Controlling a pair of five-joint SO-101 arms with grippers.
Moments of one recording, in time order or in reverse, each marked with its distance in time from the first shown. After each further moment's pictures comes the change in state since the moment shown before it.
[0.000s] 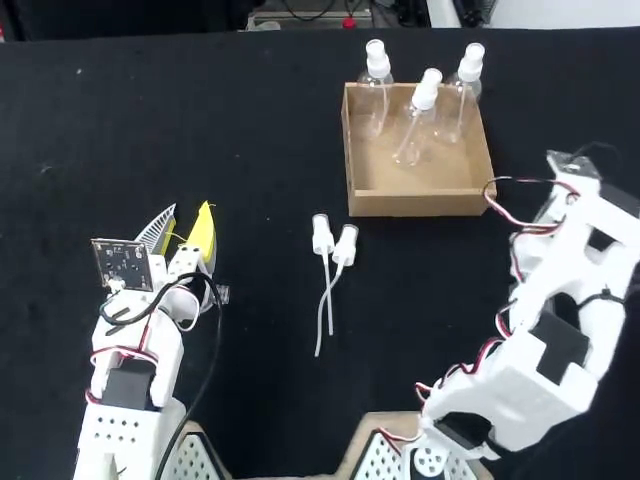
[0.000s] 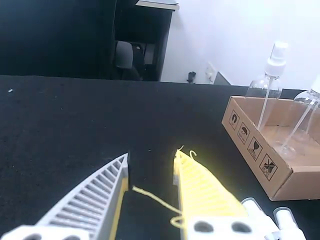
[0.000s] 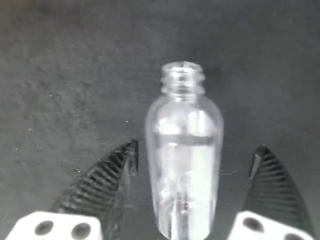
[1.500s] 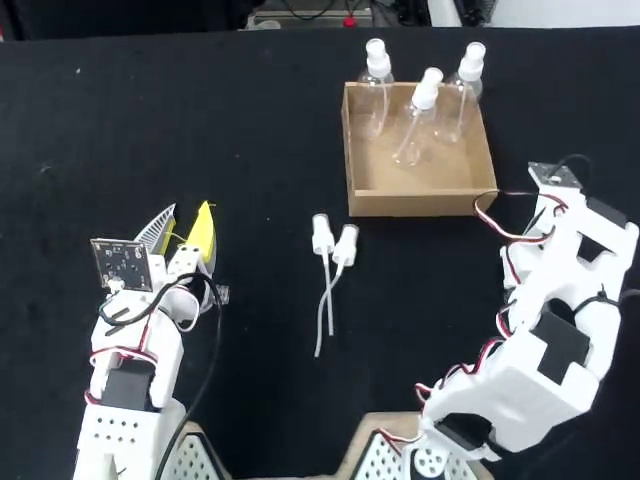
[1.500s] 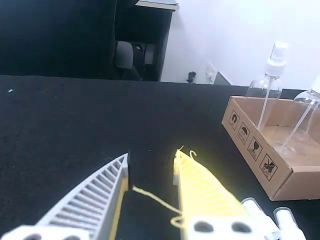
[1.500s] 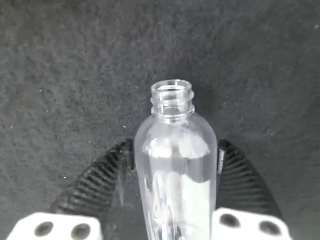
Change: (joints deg) left arm 0.0 0.0 0.0 0.0 0.0; right arm 0.8 0.9 6.9 -7.5 5.7
